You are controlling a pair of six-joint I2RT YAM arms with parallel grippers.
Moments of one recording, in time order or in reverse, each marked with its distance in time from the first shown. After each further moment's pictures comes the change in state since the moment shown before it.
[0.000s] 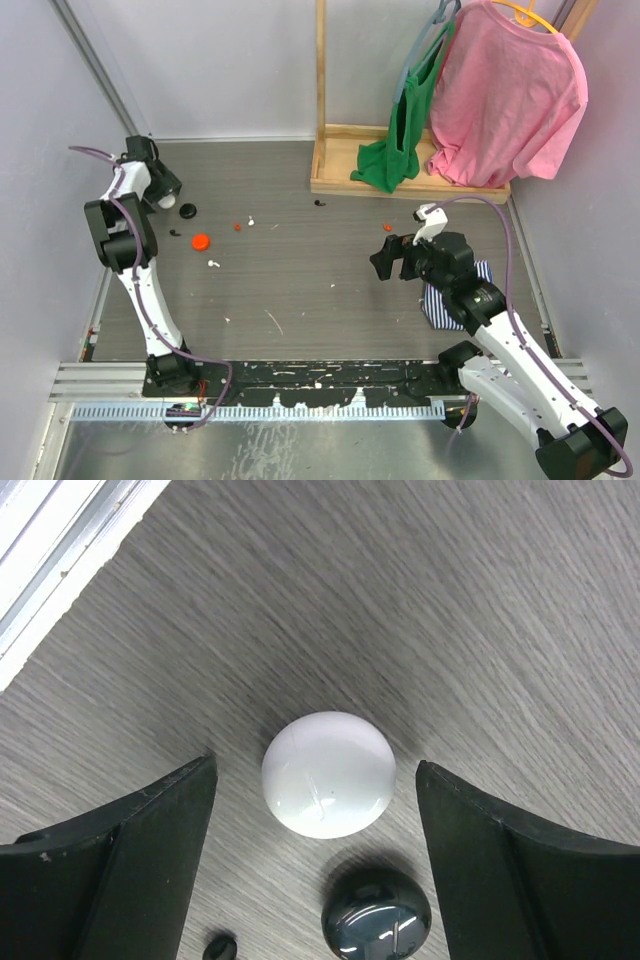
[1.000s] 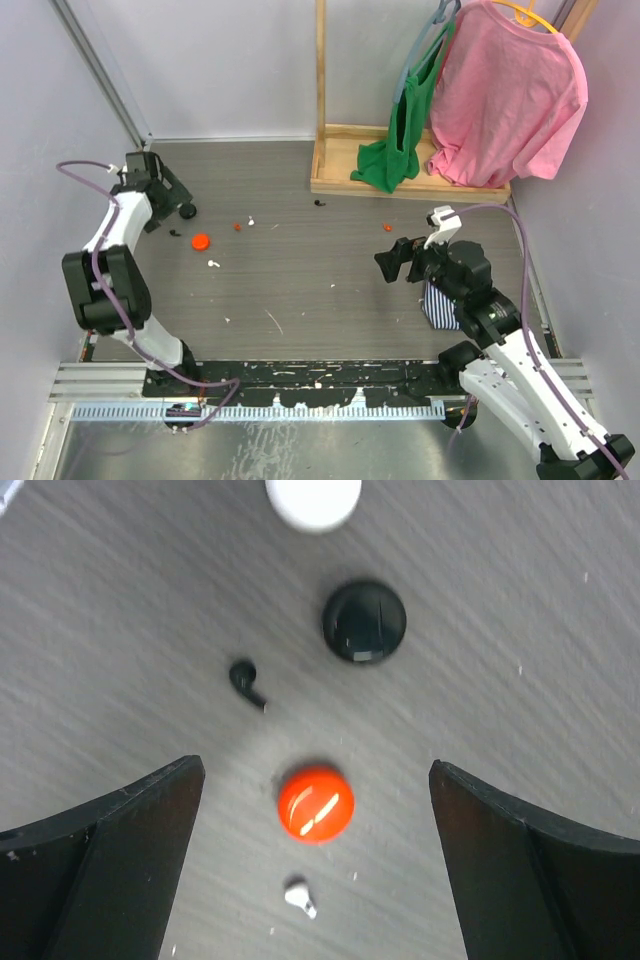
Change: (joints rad) left arm -0.104 -0.677 -0.622 0.087 0.015 -0.020; right arm -0.005 -0.126 0.013 -0.029 -0.006 0.004
